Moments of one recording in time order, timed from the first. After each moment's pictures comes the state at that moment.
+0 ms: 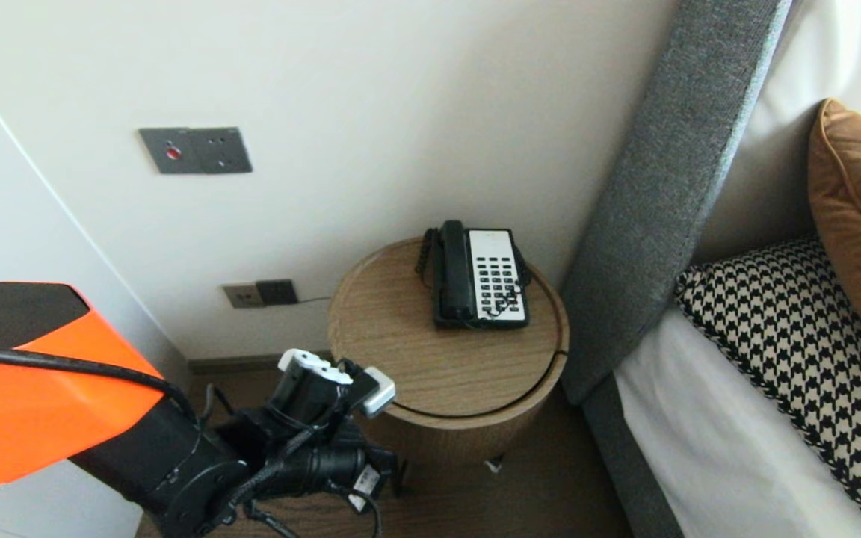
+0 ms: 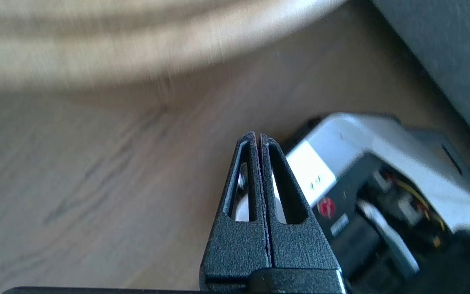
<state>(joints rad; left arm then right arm) -0.67 2.00 -0.63 -0.61 -0.16 0.06 0.00 0.00 0.00 0.01 0.00 -0.01</state>
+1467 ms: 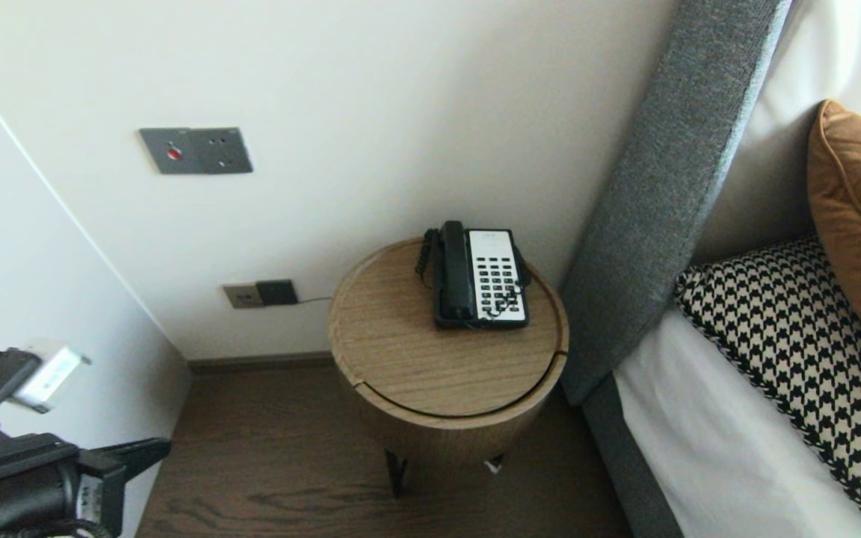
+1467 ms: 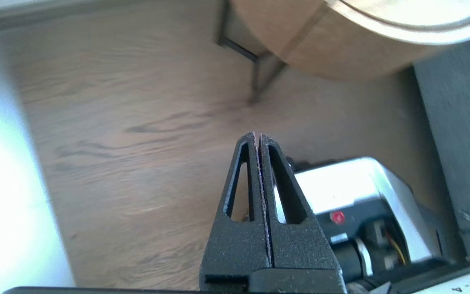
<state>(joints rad) -0.28 1.06 -0.43 -0.07 -0.05 -0.09 0.00 0.00 0.00 0.01 0.00 -0.01</state>
